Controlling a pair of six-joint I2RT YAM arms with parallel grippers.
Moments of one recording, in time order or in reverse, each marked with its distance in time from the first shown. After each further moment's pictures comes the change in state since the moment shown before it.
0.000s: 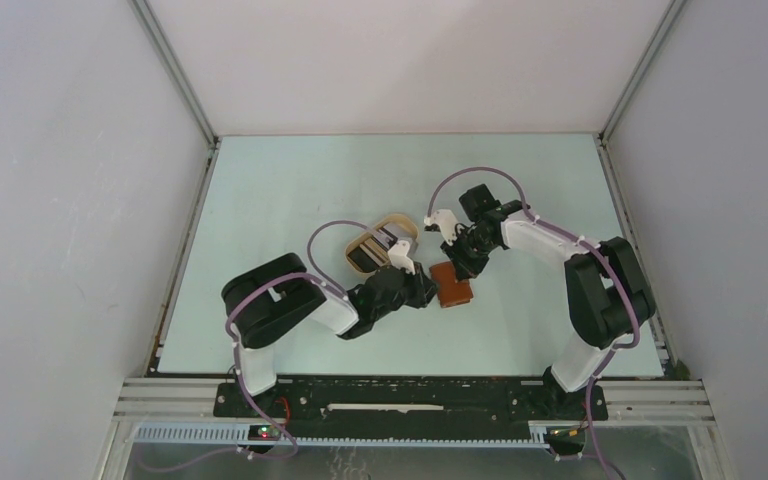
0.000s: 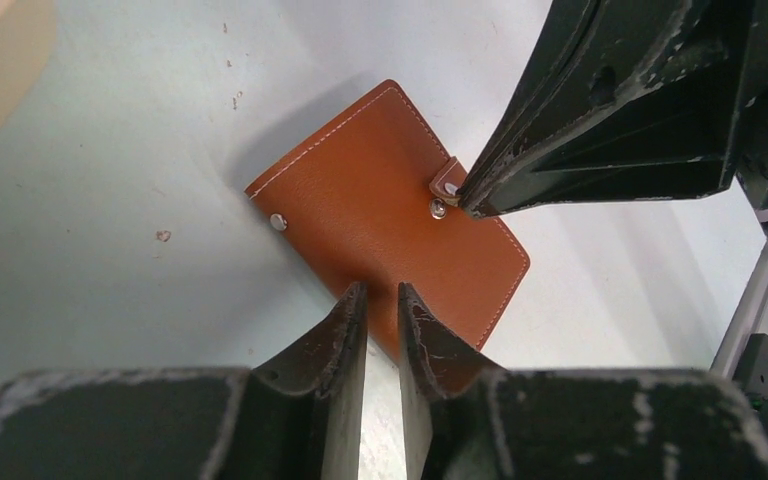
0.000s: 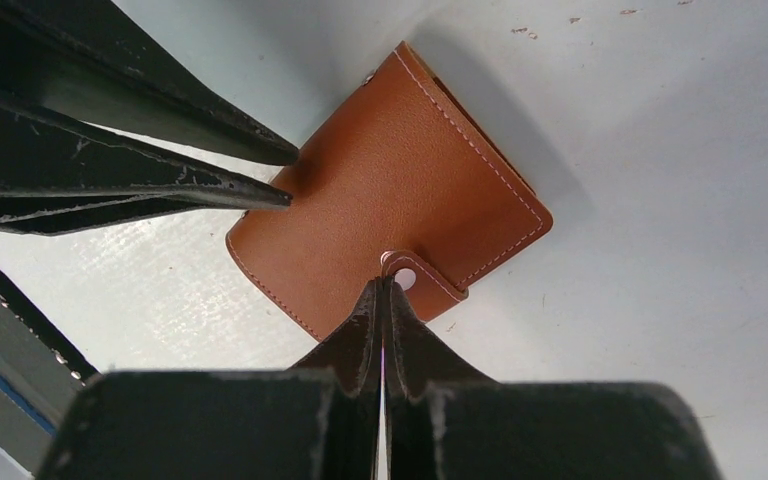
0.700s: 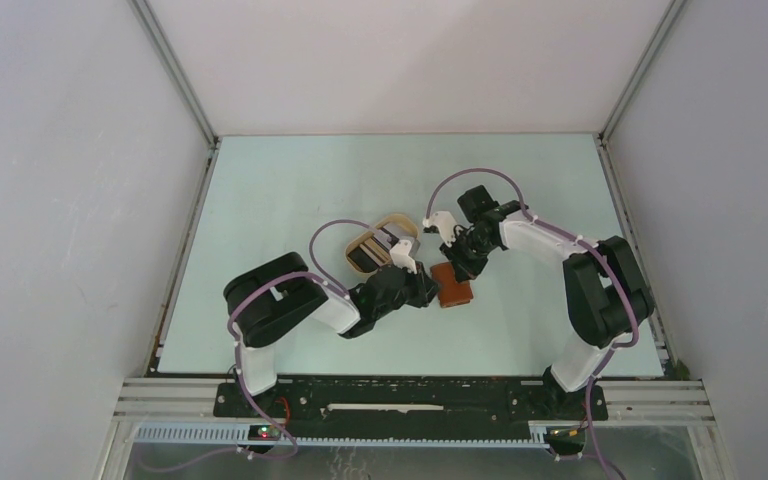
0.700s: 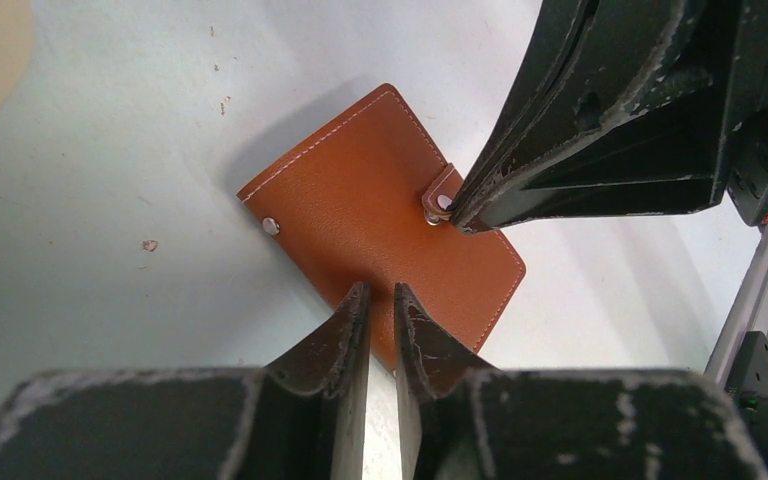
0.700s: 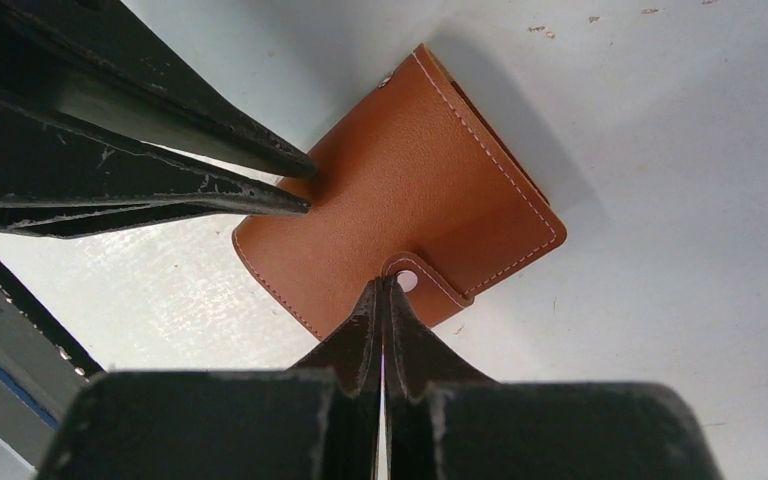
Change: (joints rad) left arm -0.002 0.014 0.018 0.000 0.019 0.004; right arm 0.010 0.008 0.000 -0.007 -0.005 -0.002
